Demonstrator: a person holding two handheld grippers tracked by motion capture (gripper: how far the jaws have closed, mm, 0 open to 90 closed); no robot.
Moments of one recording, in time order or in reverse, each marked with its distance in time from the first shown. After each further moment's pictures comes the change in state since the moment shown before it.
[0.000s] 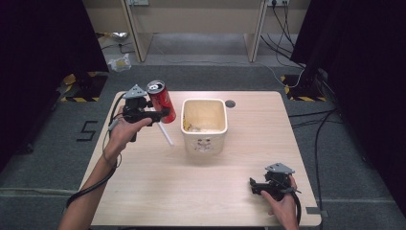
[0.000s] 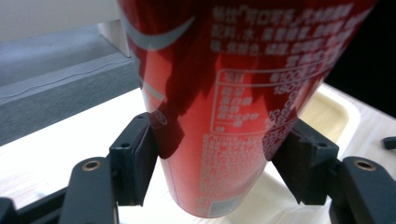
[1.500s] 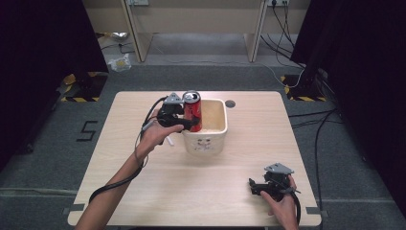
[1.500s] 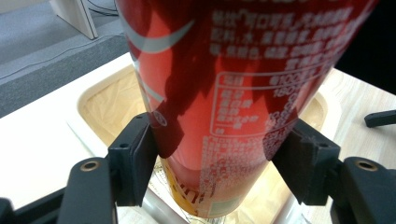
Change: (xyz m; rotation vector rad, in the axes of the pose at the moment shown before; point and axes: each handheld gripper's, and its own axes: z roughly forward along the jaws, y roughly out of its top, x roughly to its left) left arm -0.051 -0.004 0.077 0.126 -0.084 0.079; right arm 0.002 0.000 0.000 -0.002 0.010 -0.015
